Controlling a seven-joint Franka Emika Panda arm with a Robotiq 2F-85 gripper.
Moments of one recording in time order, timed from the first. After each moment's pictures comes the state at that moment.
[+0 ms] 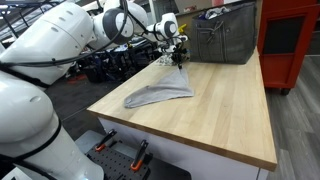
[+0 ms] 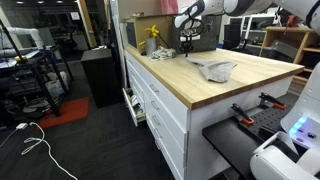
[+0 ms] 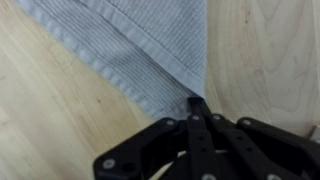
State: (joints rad) arm 0.00 1.07 -0.09 -0.88 0.01 2.00 0.32
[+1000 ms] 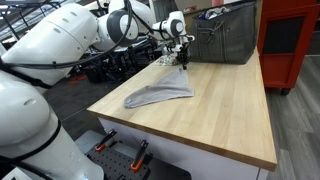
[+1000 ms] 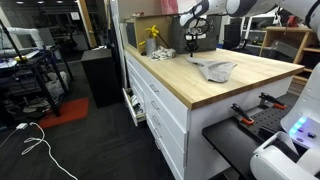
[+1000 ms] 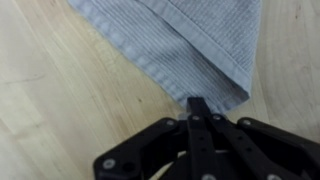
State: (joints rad) arm -0.07 1.08 -0.07 -0.85 0.03 1.94 0.25
